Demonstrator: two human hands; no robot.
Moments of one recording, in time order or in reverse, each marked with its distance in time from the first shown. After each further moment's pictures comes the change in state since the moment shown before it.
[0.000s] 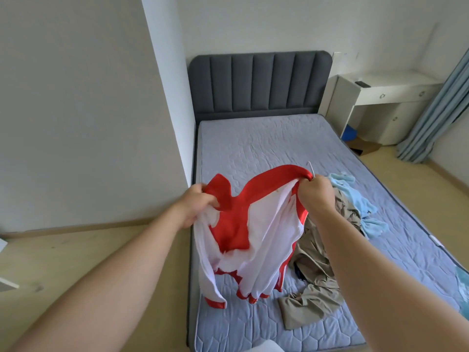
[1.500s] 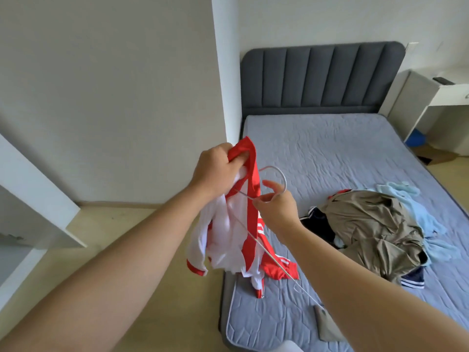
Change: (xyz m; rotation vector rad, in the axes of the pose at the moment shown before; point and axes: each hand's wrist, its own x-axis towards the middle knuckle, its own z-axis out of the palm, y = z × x) left_hand -0.070 0.063 -0.062 0.635 0.528 0.568; right_hand -0.111 -0.061 0.129 0.241 -0.479 -0.217
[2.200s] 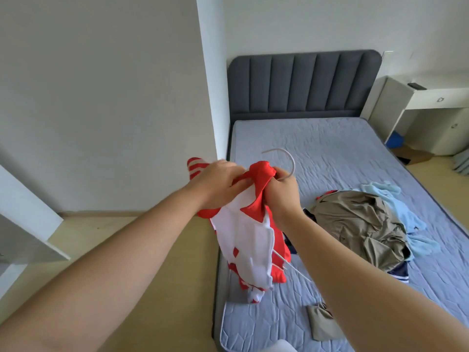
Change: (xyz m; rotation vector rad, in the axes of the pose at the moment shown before) left_hand -0.001 -0.012 0.010 0.278 -0.374 0.430; right_hand 0.001 -0.034 -0.021 0.346 0.122 0.028
